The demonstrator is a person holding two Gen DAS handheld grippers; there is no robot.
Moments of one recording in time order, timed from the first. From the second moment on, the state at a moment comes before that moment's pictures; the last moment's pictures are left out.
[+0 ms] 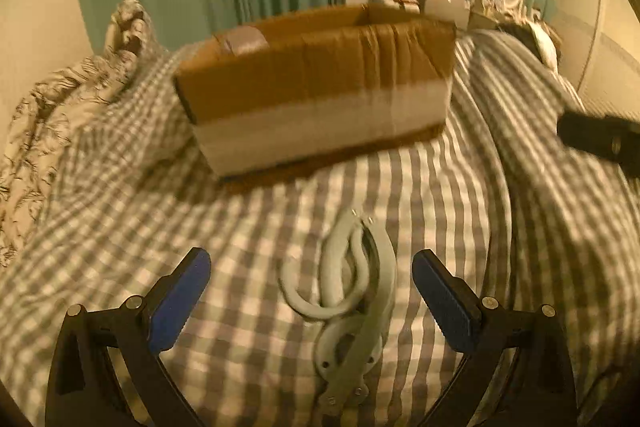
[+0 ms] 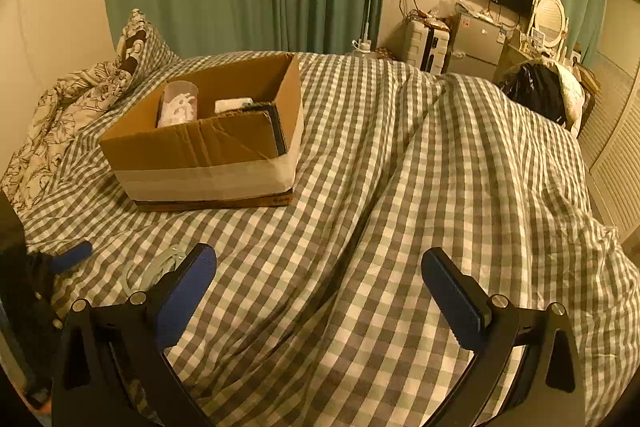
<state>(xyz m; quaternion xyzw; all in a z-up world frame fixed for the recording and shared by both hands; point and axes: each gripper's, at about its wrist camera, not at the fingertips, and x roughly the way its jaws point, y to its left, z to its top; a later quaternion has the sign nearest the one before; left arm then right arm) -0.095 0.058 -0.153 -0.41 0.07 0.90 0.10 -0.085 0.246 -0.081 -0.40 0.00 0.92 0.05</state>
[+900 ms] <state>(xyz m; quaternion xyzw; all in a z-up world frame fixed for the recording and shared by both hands) -0.071 0.060 -0.149 -0.42 0.08 0.89 0.14 -0.071 0.229 -0.080 -0.40 -0.01 0.91 0.05</state>
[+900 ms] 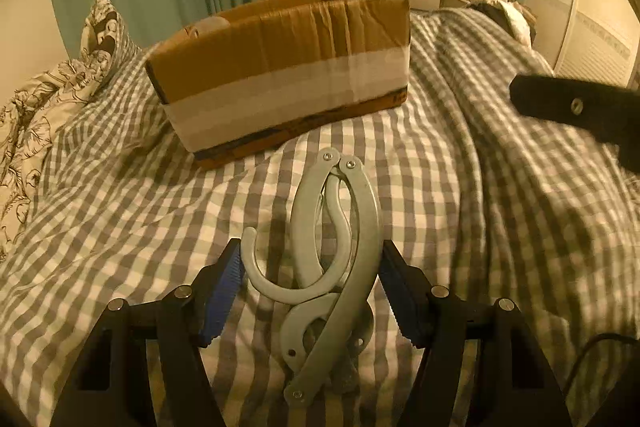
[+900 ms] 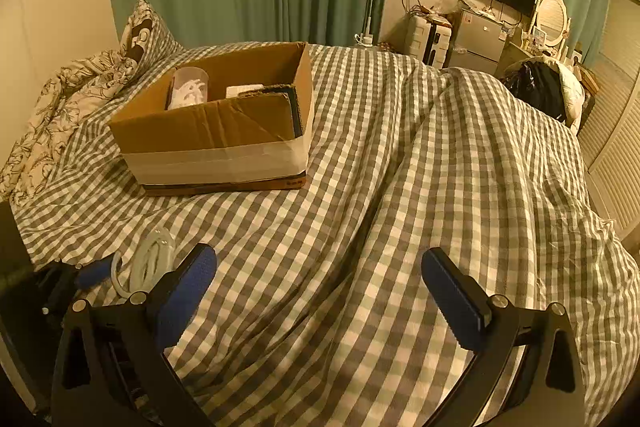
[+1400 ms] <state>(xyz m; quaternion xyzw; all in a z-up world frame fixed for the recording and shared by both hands) -0.065 0.035 -0.064 -0.35 0.03 0.93 0.13 -0.051 0.218 -0.029 -0.35 0.00 0.93 0.03</state>
